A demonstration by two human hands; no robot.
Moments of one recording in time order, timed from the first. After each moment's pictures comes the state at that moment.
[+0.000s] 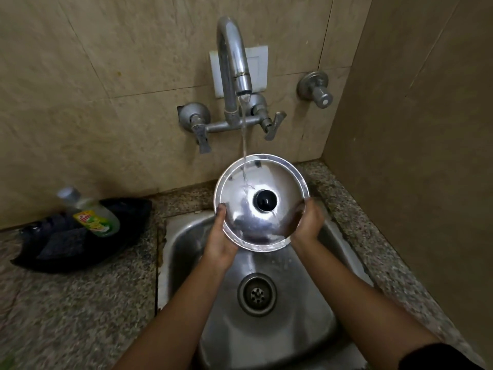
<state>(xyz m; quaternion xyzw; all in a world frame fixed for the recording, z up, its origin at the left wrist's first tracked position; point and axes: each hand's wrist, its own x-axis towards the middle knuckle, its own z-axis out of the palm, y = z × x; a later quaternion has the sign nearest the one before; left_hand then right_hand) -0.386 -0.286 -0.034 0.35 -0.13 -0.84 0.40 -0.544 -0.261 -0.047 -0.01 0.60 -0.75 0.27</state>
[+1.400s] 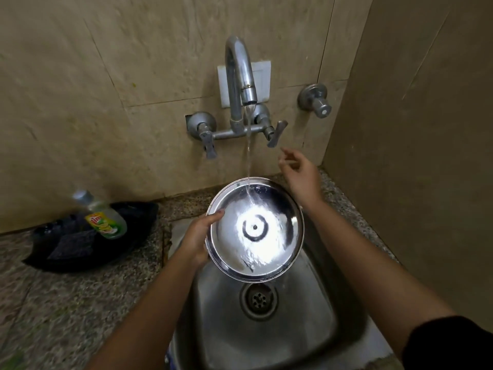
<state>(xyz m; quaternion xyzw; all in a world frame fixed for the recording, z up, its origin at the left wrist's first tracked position) -0.334 -0.291 0.005 0.47 -0.32 -0.76 0.31 -0.559 -0.292 0.039 -0.44 0.66 -0.58 0.20</state>
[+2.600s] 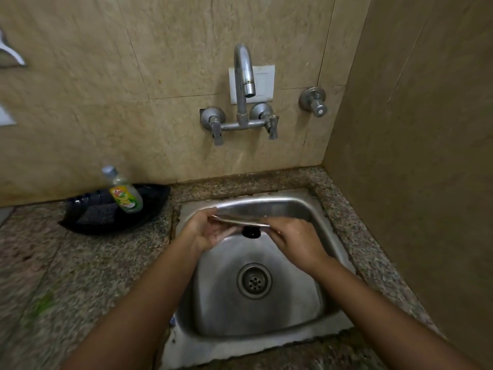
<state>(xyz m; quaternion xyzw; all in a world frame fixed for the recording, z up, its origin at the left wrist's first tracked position) -0.330 -0.234 0.030 0.52 -0.19 -0.77 0.31 -0.518 -0.137 0.018 -0.74 0.61 -0.27 0.07</state>
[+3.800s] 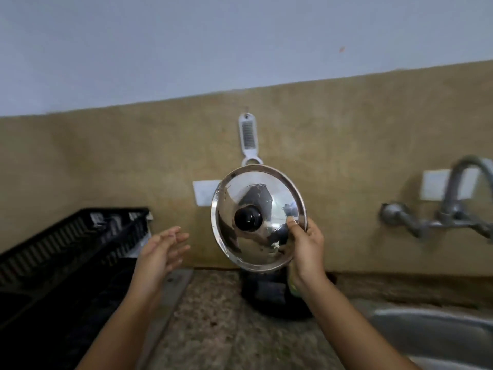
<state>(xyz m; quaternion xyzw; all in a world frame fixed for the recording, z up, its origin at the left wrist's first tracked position) 0.103 -0.248 0.185 0.57 -0.40 -0.39 0.61 -0.122 -0.277 0.164 -0.33 0.35 -0.74 0.48</state>
